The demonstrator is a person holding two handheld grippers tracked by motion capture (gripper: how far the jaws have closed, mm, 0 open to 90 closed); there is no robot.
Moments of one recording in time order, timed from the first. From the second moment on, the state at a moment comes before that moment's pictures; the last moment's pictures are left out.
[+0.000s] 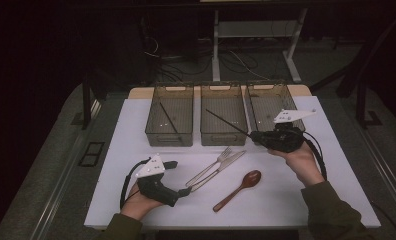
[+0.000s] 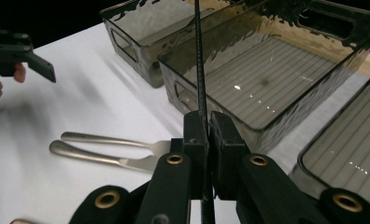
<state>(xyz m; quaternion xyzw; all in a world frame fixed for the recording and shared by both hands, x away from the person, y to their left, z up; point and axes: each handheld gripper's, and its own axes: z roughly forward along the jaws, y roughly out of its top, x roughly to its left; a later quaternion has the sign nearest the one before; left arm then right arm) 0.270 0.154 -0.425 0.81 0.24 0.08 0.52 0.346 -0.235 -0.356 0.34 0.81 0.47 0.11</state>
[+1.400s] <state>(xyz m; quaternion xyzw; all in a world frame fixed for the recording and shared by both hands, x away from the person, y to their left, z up) 0.271 0.154 -0.424 0.81 0.24 0.07 0.53 0.439 -0.065 -0.342 0.35 0.84 0.39 0.12</state>
